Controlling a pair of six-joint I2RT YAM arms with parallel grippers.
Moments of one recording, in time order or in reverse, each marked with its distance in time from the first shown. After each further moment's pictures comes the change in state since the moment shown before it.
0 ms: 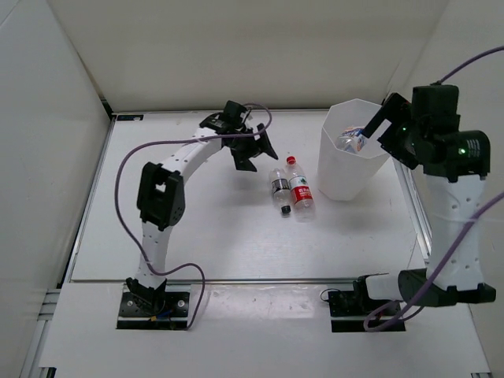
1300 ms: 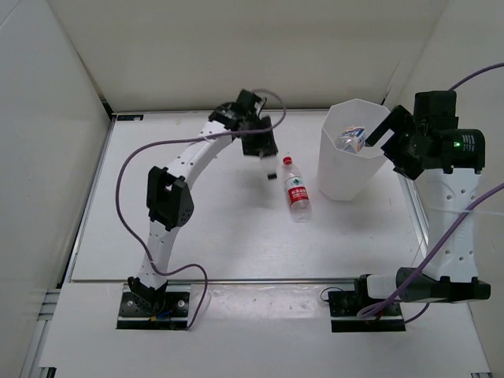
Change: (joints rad) left arm -0.093 0.118 0.246 -0.183 -0.214 0.128; right arm -0.104 0.031 -0.105 -0.040 -0.090 0.013
